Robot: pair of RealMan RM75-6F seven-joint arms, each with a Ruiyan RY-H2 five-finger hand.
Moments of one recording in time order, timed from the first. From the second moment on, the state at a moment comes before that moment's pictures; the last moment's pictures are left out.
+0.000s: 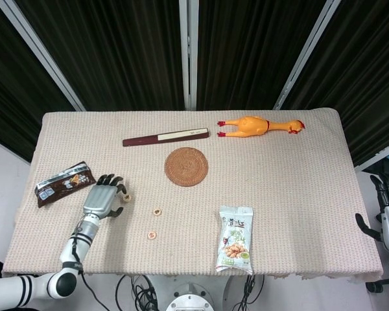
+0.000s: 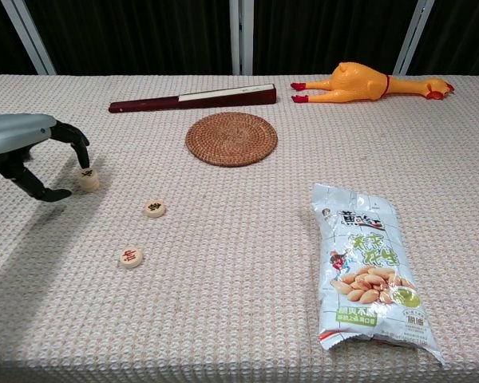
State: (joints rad) left arm -0.63 -1.45 -0.09 -1.68 0.86 1.07 0.50; right arm 0.05 -1.06 0.12 -1.64 -1.43 1.51 0.06
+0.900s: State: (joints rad) left arm -0.69 -1.59 -0.10 -1.67 0.97 1.06 0.55; right arm 0.03 -1.05 0.12 -1.63 -1.45 1.54 0.10
